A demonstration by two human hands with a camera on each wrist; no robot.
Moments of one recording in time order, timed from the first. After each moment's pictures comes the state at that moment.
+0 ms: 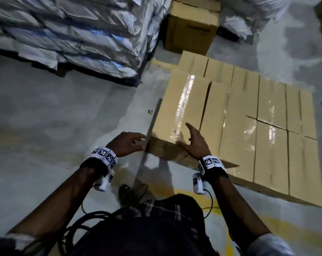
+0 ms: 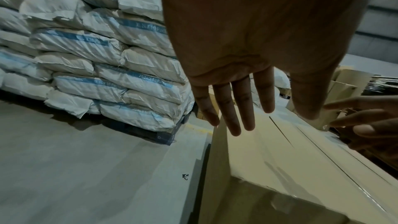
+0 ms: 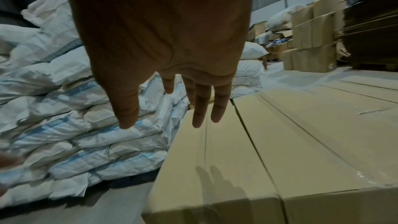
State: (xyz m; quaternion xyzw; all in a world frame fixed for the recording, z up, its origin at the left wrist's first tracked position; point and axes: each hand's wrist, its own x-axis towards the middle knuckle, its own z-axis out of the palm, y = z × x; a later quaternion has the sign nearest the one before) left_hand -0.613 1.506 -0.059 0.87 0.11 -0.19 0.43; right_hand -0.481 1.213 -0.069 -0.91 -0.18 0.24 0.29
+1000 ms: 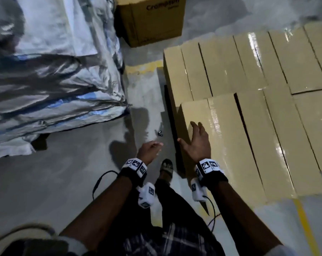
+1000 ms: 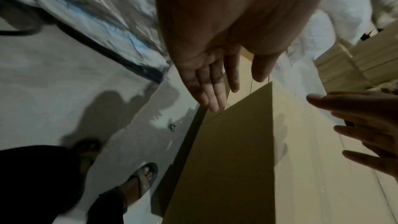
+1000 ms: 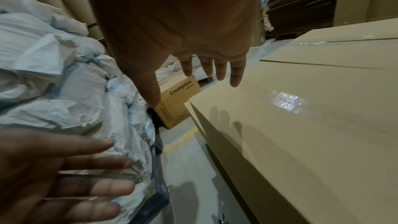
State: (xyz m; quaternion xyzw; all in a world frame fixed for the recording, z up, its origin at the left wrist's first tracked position) left_hand -0.187 1.711 -0.197 0.75 0.23 -0.36 0.51; right_hand -0.184 1.497 -0.160 -0.93 0.14 0.18 0.30
